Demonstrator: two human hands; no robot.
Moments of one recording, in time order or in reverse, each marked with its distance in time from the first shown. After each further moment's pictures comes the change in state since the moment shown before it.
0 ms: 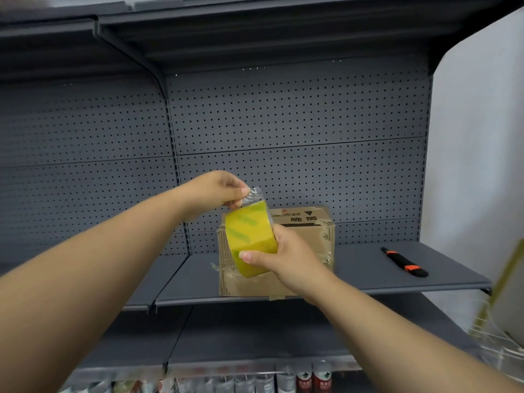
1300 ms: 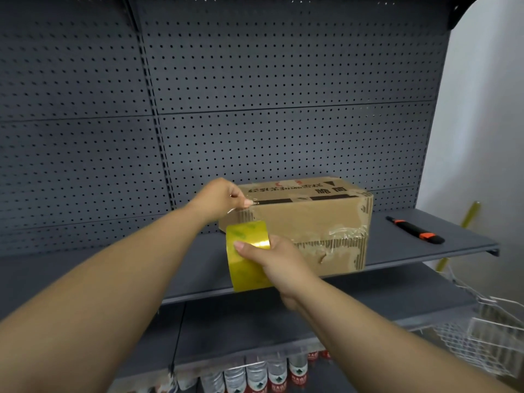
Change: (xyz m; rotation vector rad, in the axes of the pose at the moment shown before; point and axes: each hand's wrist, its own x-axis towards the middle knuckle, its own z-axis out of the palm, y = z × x) left_hand 0.071 -0.158 0.012 0.149 -0.005 0.014; right_hand 0.076 0.086 0.111 0.275 0.287 0.431
